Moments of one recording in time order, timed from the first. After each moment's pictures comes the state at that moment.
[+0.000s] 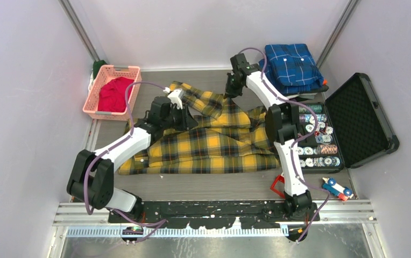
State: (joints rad) left arm -0.44 1.44 0.88 0.02 0.34 -0.42; right arm 0.33 2.47 2.30 -0.85 -0.18 0.50
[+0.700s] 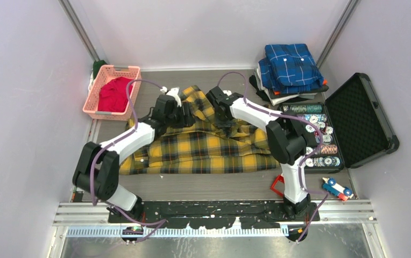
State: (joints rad) left arm -0.44 1.49 0.91 -0.05 0.13 -0.45; right arm 0.65 2.07 1.61 -0.73 0.23 0.58
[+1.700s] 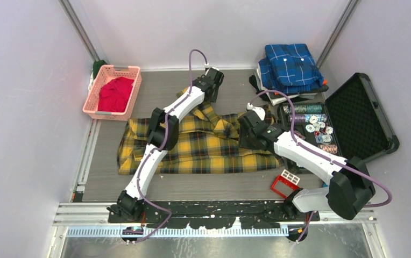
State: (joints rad) left arm -0.56 2.60 2.39 -0.67 -0.39 -0.23; right arm 0.66 1.32 0.93 -0.62 0.27 0.67
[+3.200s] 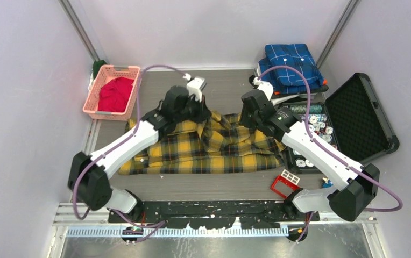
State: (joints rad) left arm -0.65 1.48 1.25 -0.21 0.15 -0.27; right arm 0.66 1.29 1.25 -0.73 0.40 0.66
